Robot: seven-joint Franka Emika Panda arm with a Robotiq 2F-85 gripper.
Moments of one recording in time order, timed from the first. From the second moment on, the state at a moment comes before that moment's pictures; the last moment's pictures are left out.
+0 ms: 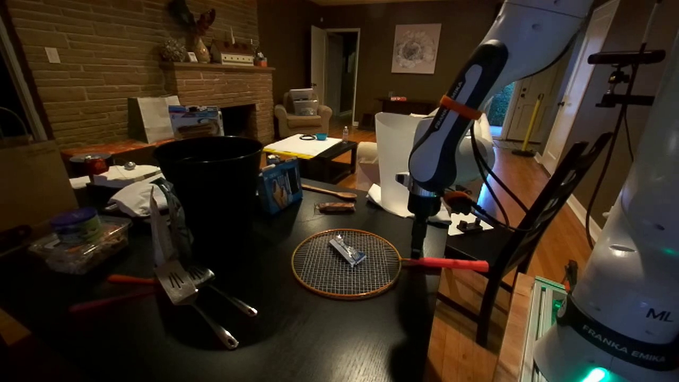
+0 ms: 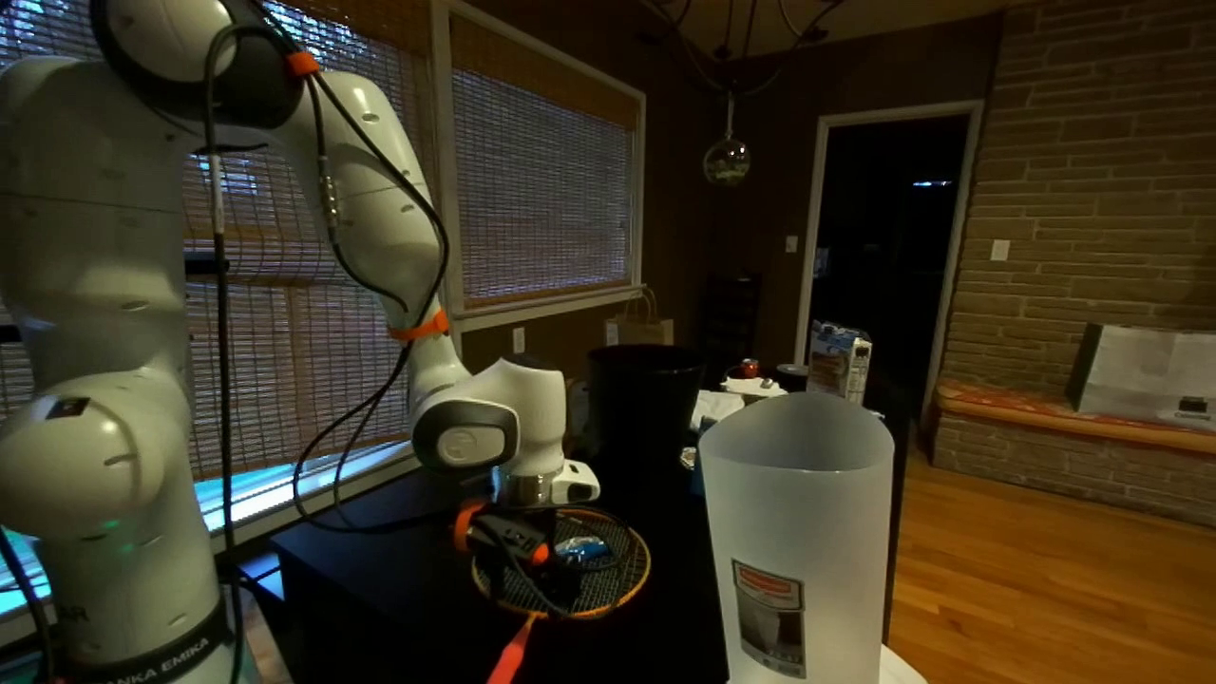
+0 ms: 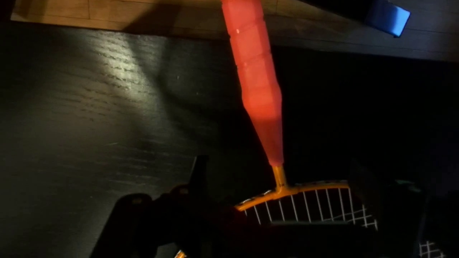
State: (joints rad) arm -0.19 0.09 -0.17 -2.77 0.04 2.84 -0.70
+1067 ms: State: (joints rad) arm -0.24 0.19 -0.02 -2.77 0.63 2.99 -1.35
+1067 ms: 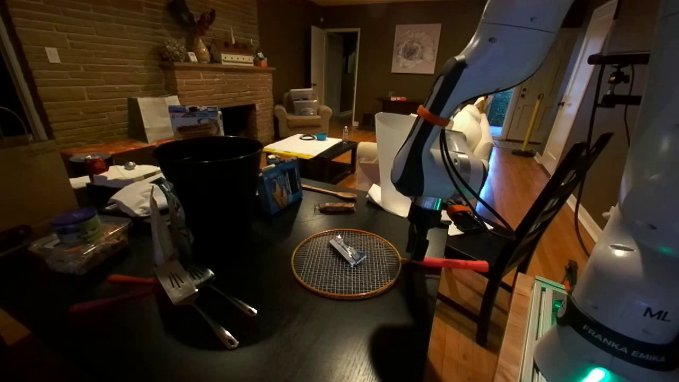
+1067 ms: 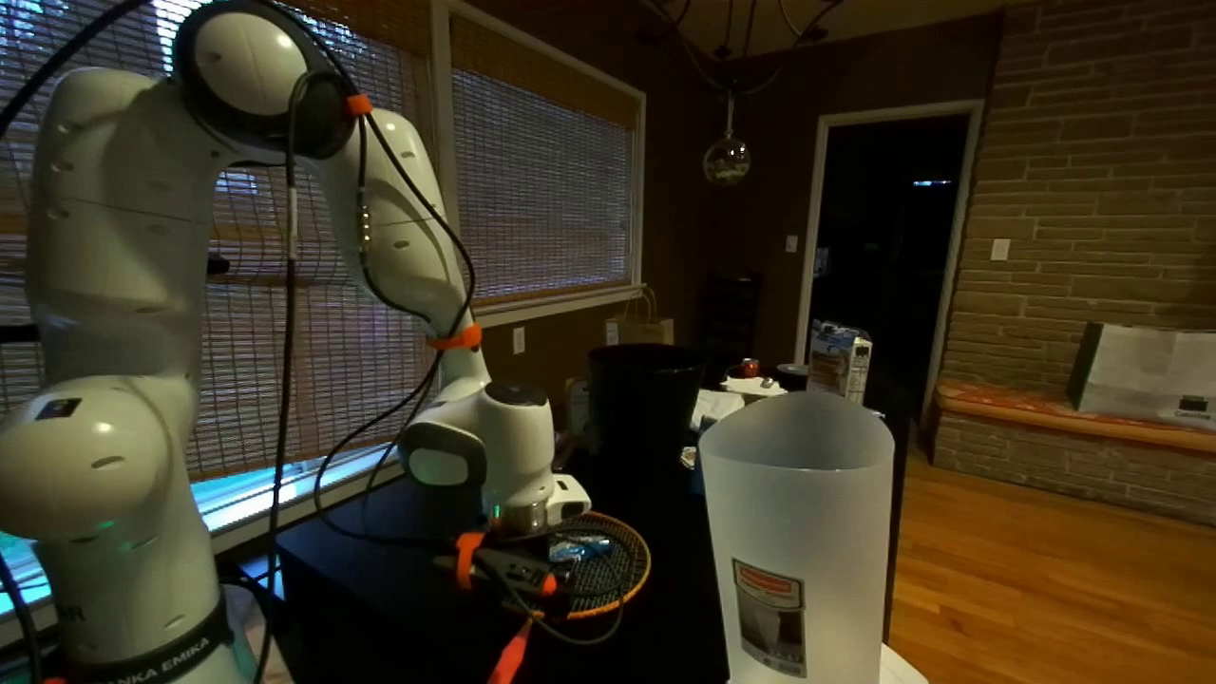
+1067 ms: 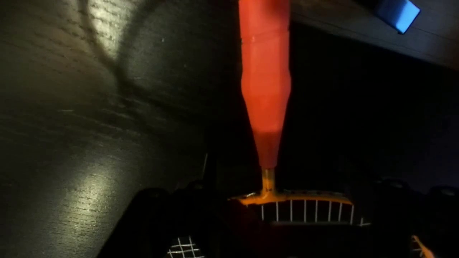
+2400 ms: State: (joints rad) arm -0.23 0.21 0.06 -2.77 1.22 3.07 -1.88
